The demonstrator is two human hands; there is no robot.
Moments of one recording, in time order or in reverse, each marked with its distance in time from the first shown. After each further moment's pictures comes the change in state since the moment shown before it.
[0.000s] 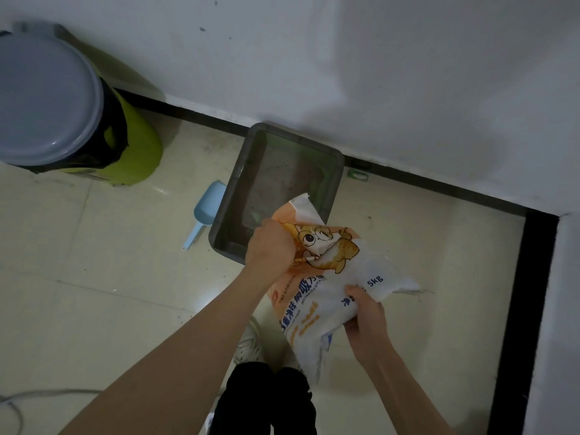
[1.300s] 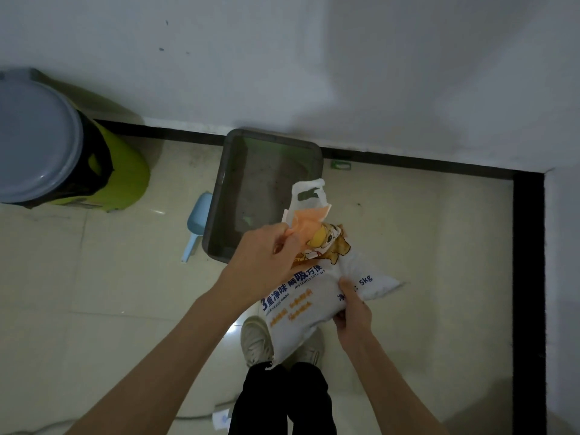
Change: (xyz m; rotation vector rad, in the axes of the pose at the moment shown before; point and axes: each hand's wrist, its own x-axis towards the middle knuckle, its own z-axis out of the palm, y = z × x) left_hand -0.088 0.010 -0.035 -0.173 -0.018 0.526; right_hand 0.023 0.050 -0.032 0.135 0.211 0.093
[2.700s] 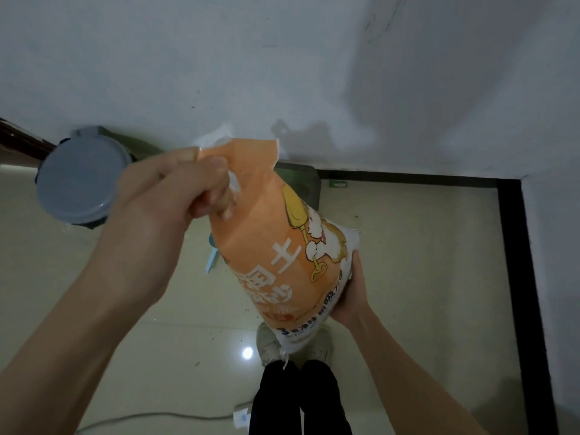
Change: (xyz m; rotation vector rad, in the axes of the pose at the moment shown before) left_hand -0.113 0.128 -0.123 -0.510 0.210 0.261; right_hand -0.065 -0.033 -0.009 0.156 -0.683 0.111
